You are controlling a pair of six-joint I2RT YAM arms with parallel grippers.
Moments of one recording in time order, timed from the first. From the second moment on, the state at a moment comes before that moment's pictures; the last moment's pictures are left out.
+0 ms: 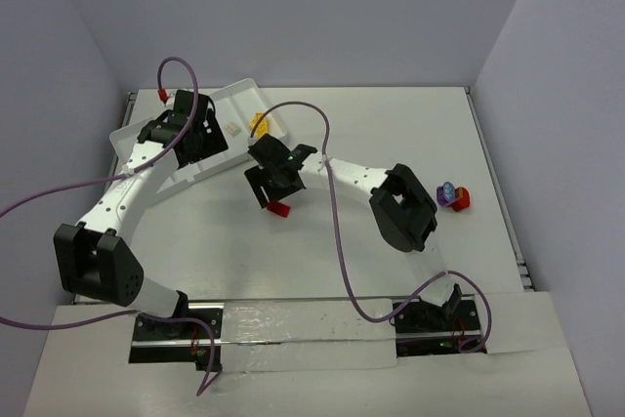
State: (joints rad) left arm -0.28 1.48 1.35 -0.80 -0.37 -0.57; right arm 0.89 2.11 1.69 -0.61 0.07 0.35
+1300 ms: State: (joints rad) left arm -0.62 1.97 1.38 -0.78 -0.17 -1.42; right arm 0.48 1.38 1.20 -0.65 0.10 0.44
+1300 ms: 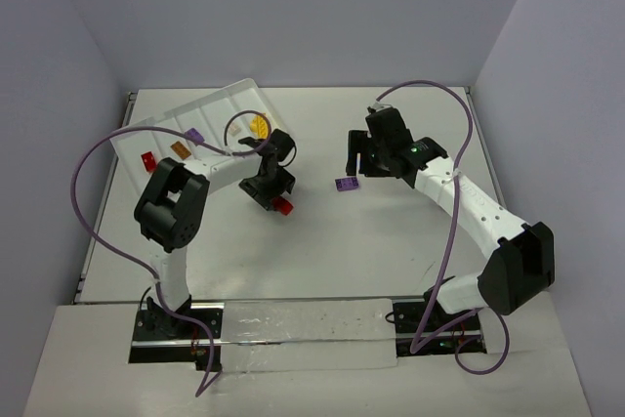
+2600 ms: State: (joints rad) left arm 0.31 1.71 1.41 -0.74 -0.26 -0.74; right arm 0.48 1.36 1.18 -0.64 0.09 0.44
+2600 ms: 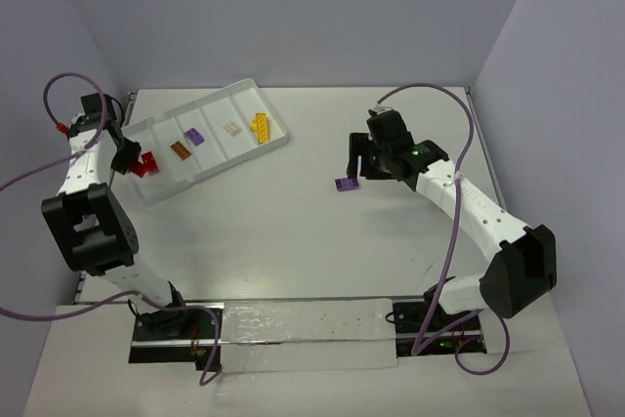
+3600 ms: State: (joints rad) left arm 0.23 1.86 1.75 -0.74 -0.24 -0.57; right arm 0.42 1.36 1.20 -0.68 0.21 0.43
